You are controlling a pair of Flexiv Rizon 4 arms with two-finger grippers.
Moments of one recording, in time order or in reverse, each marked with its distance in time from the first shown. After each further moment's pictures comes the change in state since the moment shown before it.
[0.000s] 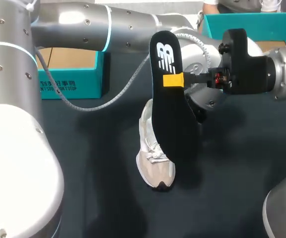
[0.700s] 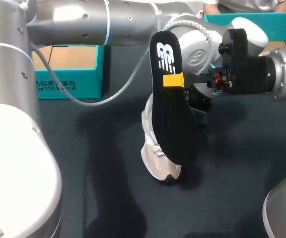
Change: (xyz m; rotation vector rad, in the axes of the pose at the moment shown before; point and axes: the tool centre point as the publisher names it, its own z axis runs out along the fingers) left arm 0.003 0.009 -0.032 0.014 -0.031 -0.022; right arm 0.000 0.000 0.000 0.000 0.000 0.000
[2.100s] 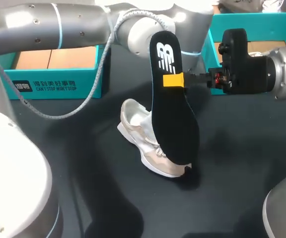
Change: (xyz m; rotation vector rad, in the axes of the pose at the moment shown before) left arm 0.039 -0.003 0.011 0.263 -0.146 -0.505; right arm 0.000 0.000 0.000 0.000 0.000 0.000
